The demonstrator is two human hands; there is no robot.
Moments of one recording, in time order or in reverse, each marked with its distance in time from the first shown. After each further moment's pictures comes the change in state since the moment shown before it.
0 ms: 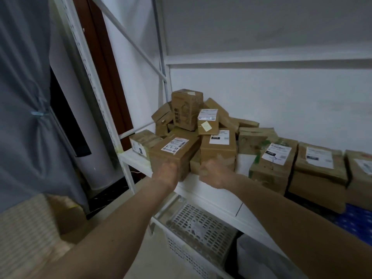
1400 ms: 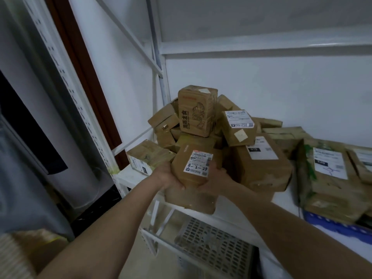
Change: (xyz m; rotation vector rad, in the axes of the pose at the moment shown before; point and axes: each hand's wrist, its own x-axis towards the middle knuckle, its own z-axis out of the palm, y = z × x) left_hand 0.182 -0.133 -0.002 -0.647 -0.384 0.006; right_hand 0.184 -0.057 0.065 0.277 -0.086 0.485
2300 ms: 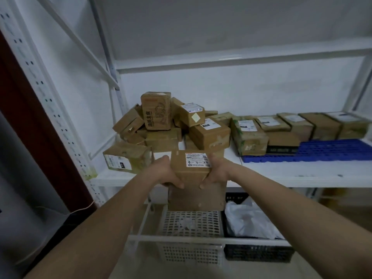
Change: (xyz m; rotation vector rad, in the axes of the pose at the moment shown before) left_hand -0.153 -0.032 -0.006 0.249 -0.246 0.341; right_hand -0.220 -0.019 0.030 -0.048 0.231 0.158
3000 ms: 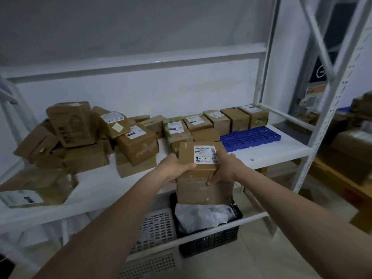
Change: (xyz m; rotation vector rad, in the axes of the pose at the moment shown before) left_hand 0.037 0.194 0.150 -0.254 -0.173 0.238; right_hand -0.101 0.198 -0.082 0.103 0.239 0.424
